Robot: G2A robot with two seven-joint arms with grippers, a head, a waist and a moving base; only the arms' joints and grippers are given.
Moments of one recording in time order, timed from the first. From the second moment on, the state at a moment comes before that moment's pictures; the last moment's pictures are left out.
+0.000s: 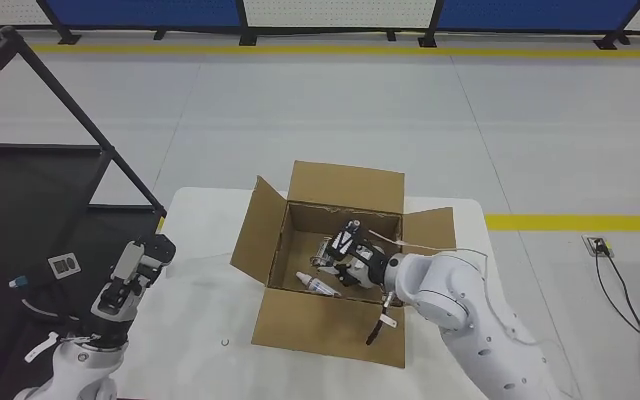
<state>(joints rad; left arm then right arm) 1.48 -1.24 -1.86 -2.03 -0.18 -0.38 -0.44 -0.74 -1.24 1.04 -1.62 -0.99 -0.47 0.75</state>
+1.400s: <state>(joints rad) 1.44 -1.22 -1.76 -2.05 -0.10 -0.34 -0.41 -0.91 -1.04 1.61 -1.05 -1.07 -1.01 0.67</state>
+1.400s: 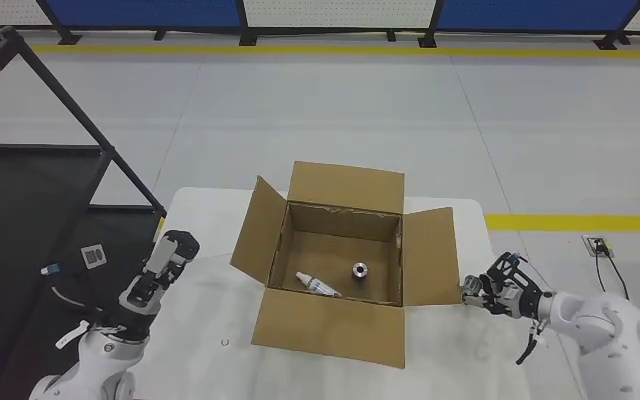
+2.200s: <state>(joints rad) 1.48 -1.22 -1.78 -2.08 -0.07 -0.36 -0.36 -0.79 -0.98 1.40 -0.85 -1.09 -1.01 0.53</state>
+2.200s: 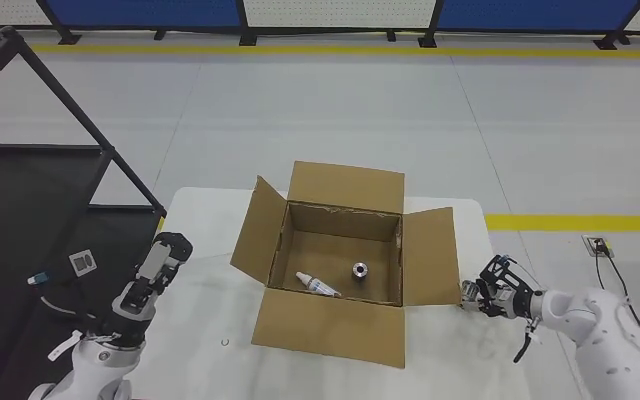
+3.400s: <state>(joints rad) 1.54 -1.21 -1.91 -2.07 -0.24 -0.43 -0.29 -1.09 -0.89 1.68 -1.85 -0.57 -0.46 0.77</state>
